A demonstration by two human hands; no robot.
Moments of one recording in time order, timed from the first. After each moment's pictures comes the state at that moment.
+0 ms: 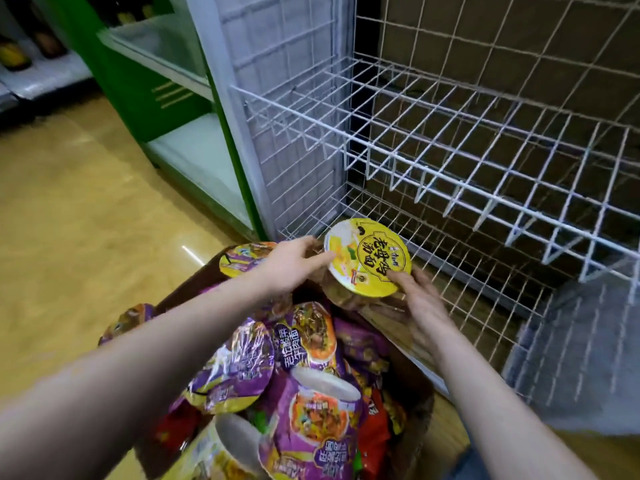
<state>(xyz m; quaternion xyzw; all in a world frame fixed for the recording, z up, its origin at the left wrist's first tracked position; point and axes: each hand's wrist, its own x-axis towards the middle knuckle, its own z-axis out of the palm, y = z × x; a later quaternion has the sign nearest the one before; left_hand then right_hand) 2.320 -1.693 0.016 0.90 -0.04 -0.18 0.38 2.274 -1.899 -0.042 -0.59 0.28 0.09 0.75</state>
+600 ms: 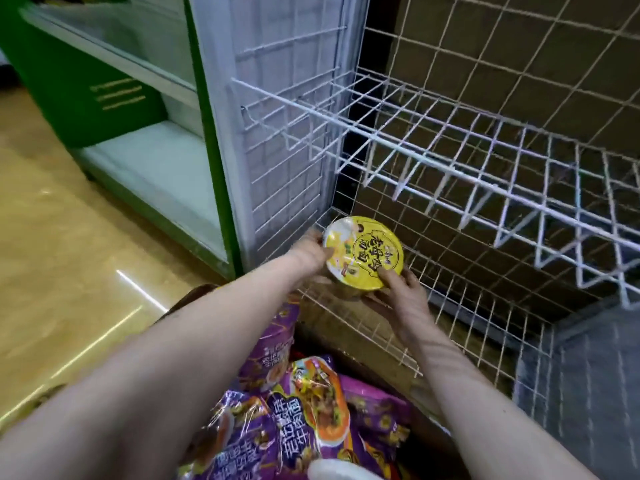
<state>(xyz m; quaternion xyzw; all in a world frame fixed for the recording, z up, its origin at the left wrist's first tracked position) 2.444 -1.714 -0.038 0.76 0.09 -0.23 0.60 2.374 -1.865 -0.086 -0.54 0.29 -0.01 0.79</state>
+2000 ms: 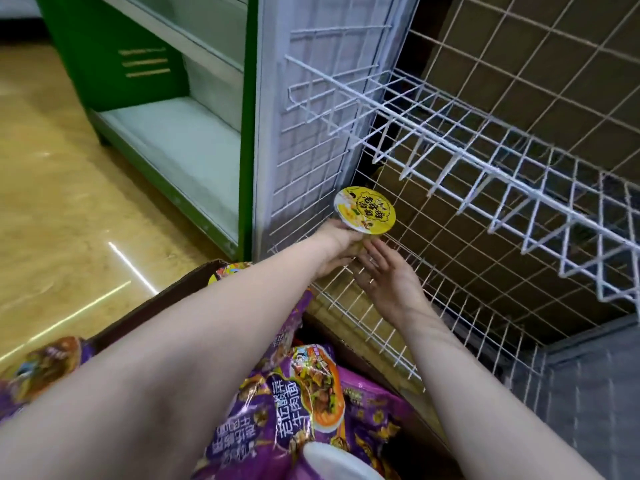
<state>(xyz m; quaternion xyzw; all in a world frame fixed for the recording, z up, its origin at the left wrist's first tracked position) 2.444 -1.723 -0.038 0.60 0.09 -0.27 0.74 2.386 -1.827 -0.046 -0.52 0.19 0.06 0.83</state>
